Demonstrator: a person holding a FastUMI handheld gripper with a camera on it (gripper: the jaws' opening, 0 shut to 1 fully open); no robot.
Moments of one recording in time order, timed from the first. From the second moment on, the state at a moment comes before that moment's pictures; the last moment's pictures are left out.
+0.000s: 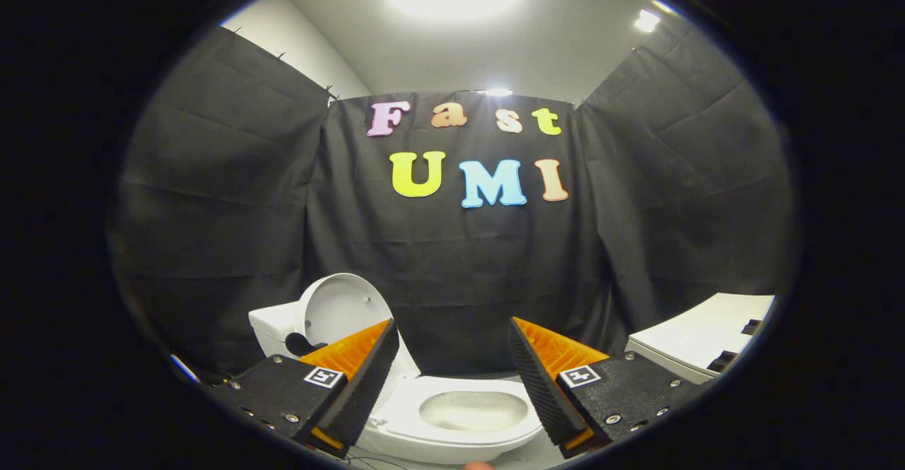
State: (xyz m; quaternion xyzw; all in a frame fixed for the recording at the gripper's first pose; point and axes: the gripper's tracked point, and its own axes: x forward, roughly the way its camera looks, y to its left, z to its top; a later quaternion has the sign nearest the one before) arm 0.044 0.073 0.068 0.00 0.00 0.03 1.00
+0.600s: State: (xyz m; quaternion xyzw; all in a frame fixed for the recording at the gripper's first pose) arm 0.003 -0.013 0.073 0.01 -0.03 -0.02 1.00
